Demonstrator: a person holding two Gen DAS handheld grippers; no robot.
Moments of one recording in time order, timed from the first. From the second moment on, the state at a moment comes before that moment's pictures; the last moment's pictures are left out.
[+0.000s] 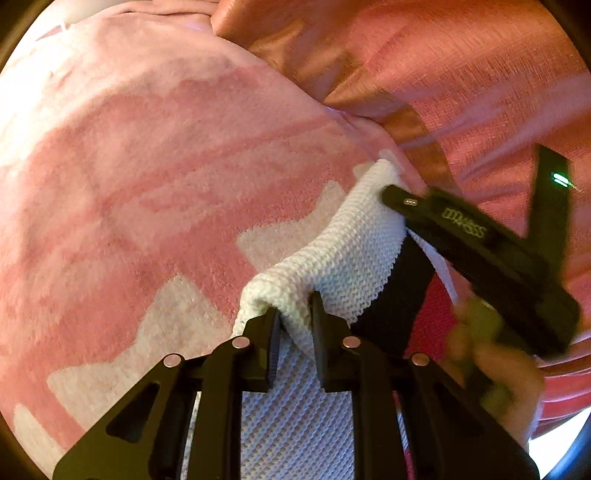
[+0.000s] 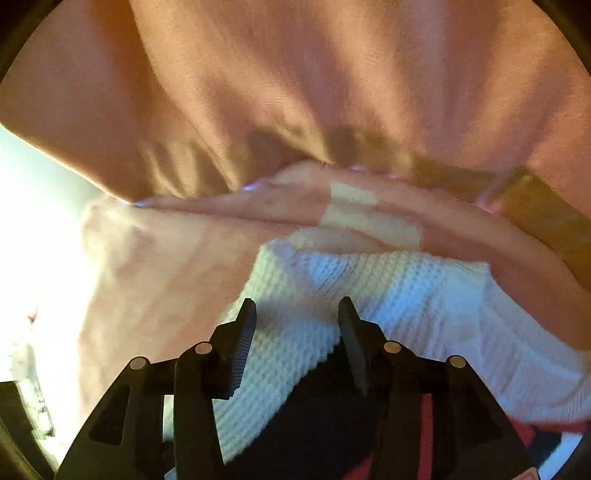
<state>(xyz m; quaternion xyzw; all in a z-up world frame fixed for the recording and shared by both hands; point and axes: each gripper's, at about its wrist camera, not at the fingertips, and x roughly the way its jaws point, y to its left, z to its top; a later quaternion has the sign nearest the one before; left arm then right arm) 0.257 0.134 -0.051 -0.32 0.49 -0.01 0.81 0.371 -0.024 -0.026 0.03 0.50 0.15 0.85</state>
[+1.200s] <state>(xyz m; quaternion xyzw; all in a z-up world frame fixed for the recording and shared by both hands) 0.254 0.097 -0.047 -0.18 0.49 0.04 0.85 0.159 -0.283 -0.053 0.07 0.48 -0.05 0.87</state>
